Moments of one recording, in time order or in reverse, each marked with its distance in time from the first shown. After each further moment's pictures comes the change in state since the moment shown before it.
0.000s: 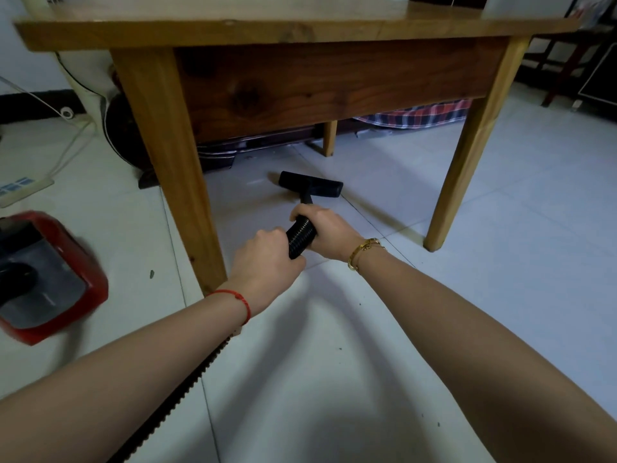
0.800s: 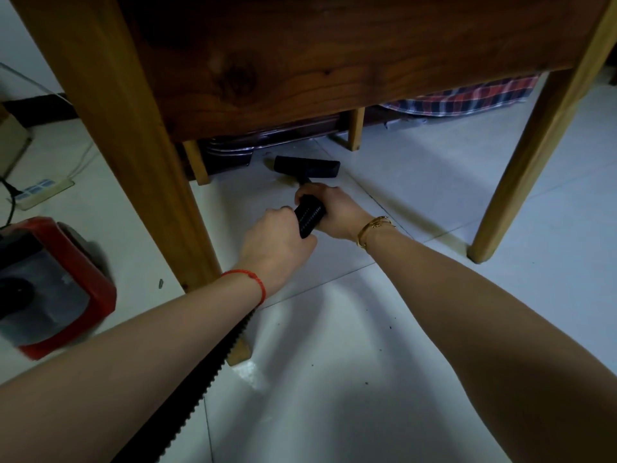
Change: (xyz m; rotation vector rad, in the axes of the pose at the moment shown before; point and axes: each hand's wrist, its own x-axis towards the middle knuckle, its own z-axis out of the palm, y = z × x) left_hand 0.087 -0.009 0.017 0.019 0.038 -0.092; right_hand 0.092 0.043 0.013 0.101 -0.017 -0.068
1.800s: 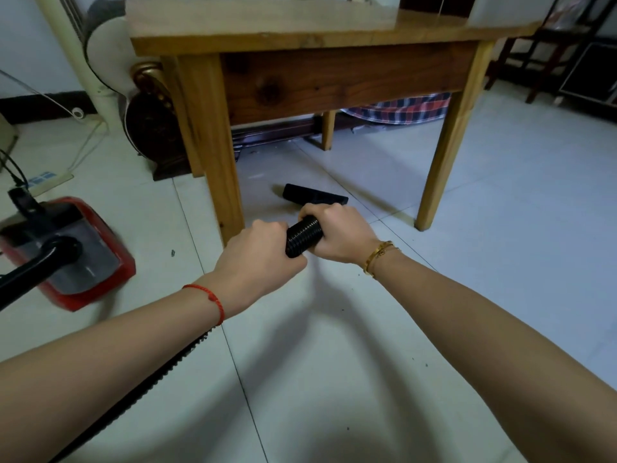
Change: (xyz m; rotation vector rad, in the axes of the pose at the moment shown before) left_hand -0.185 -0.023 -0.081 0.003 -0.079 0.227; right_hand -0.175 -0.133 -0.011 -0.304 0.150 -0.009
